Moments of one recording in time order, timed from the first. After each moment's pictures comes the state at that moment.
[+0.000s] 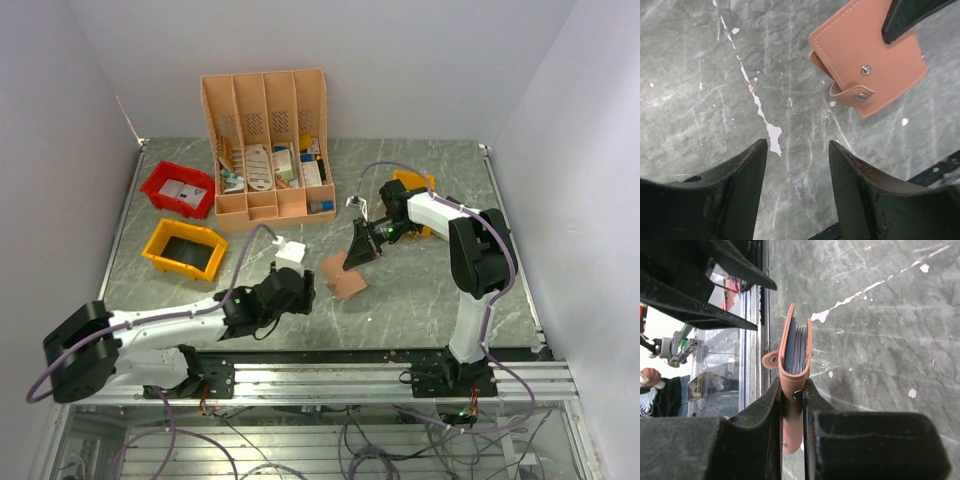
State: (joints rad) left arm -1.11 1.21 0.61 -0.08 -0.46 -0.57; right arm 0.32 1.98 1.31 -0.85 -1.23 -0.63
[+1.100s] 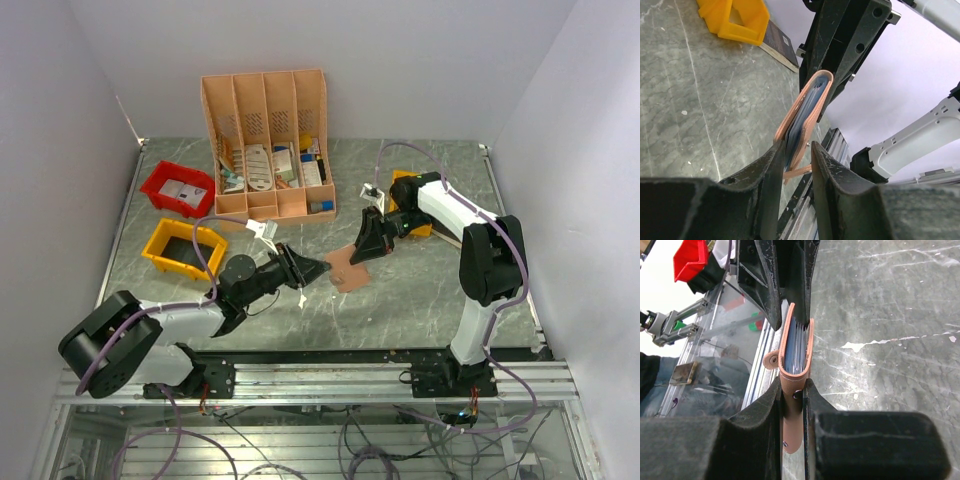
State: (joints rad) left arm -0.76 1.29 0.31 1.00 0.21 -0.93; right arm 0.30 1.90 1.43 -1.35 -1.39 -1.21
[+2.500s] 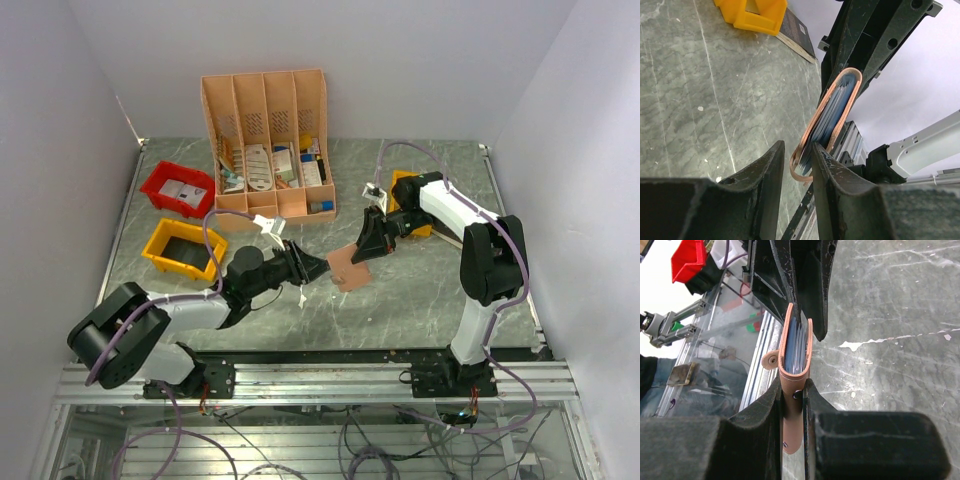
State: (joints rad) left arm -0.74 1.35 0.37 0.90 0.24 -0.88; right arm 0.29 1.90 1.43 -1.36 -1.39 -1.23
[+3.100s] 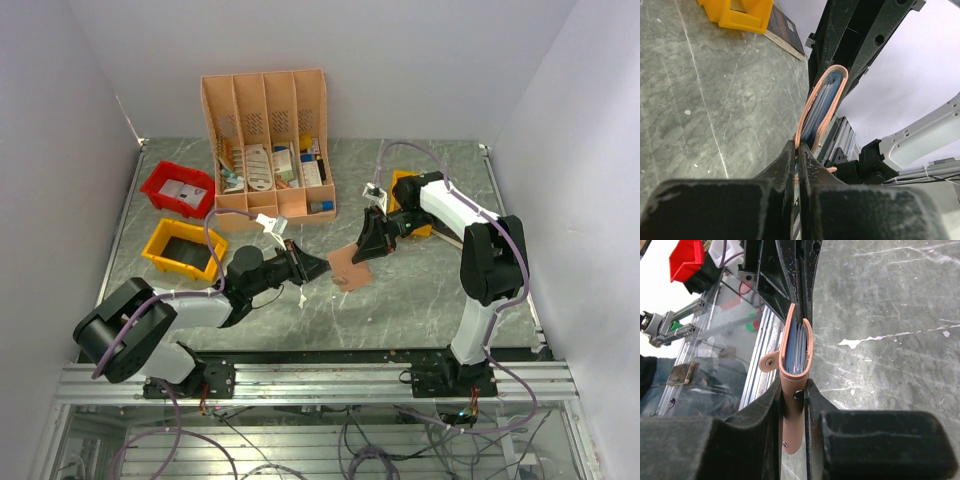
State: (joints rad) left arm -0.74 1.40 0.38 0.98 0.30 -0.89; right arm 0.28 1.90 1.43 -1.36 -1.38 -1.23
